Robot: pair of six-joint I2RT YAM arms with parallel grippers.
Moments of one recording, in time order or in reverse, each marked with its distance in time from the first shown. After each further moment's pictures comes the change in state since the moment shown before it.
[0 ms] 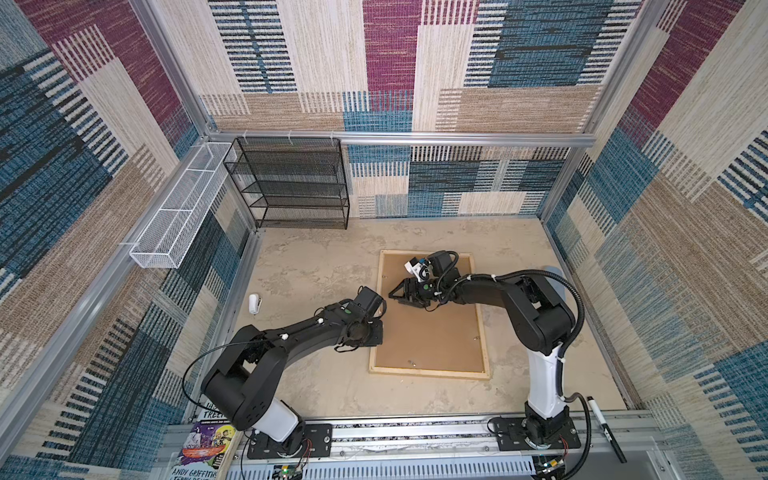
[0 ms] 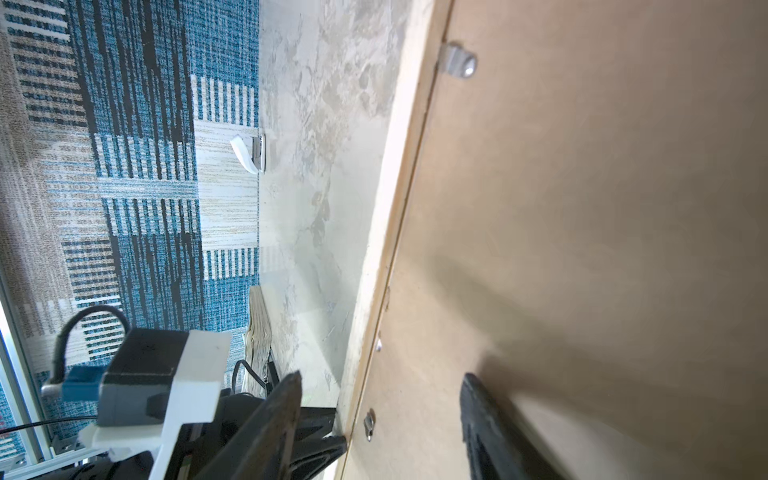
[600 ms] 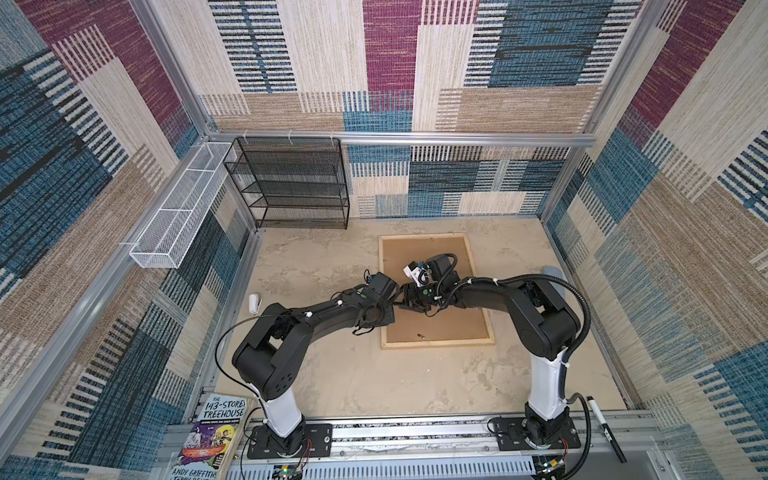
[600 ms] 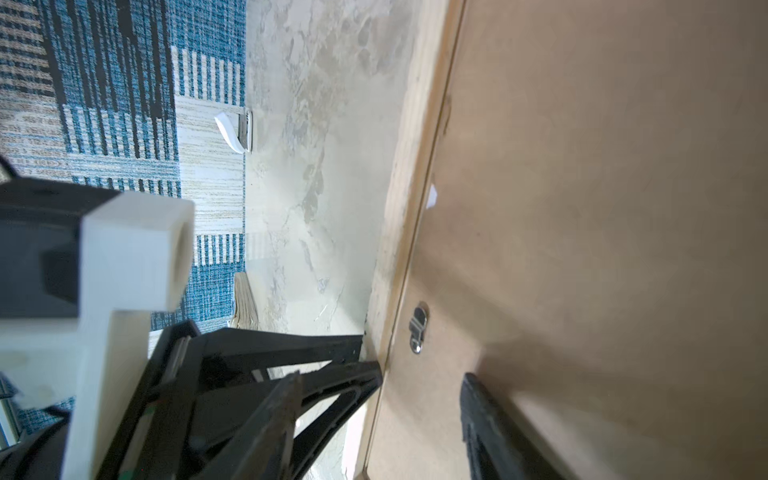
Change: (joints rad) left arm 0.003 0.183 0.195 0.054 -0.113 -0.098; right arm 0.028 -0.030 -0.045 -0.024 0.029 -0.027
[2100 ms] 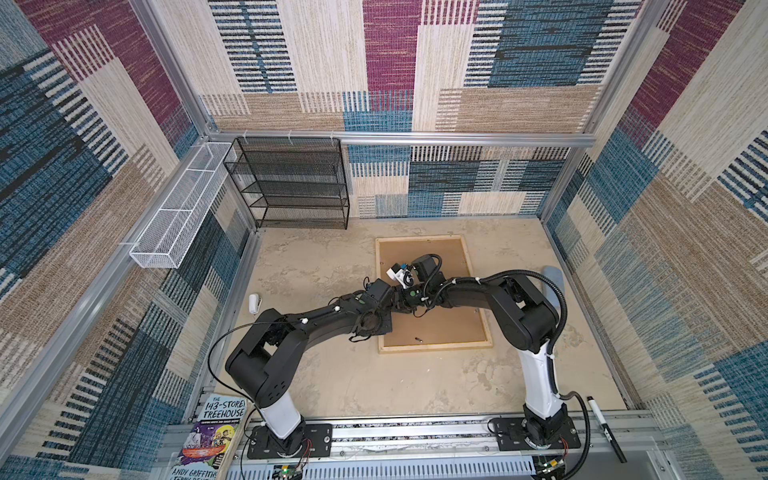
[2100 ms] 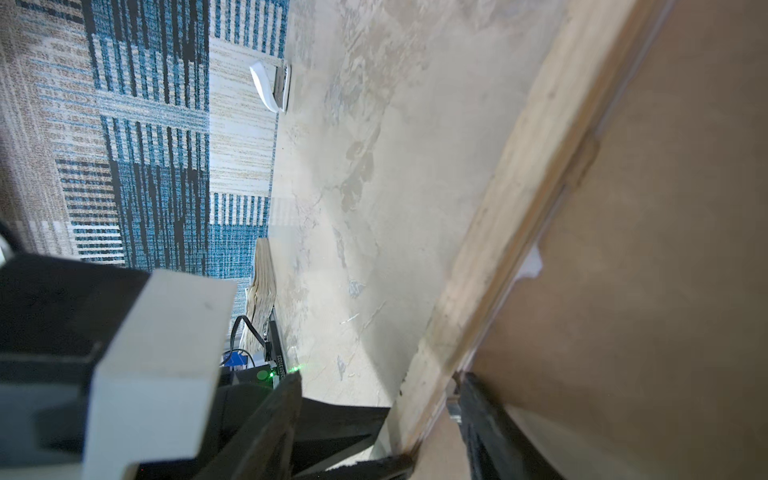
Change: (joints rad) left arm -0.029 -0.049 -0.059 -0.050 0.021 0.021; right arm 0.064 0.131 0.124 0.044 -0.127 -0.047
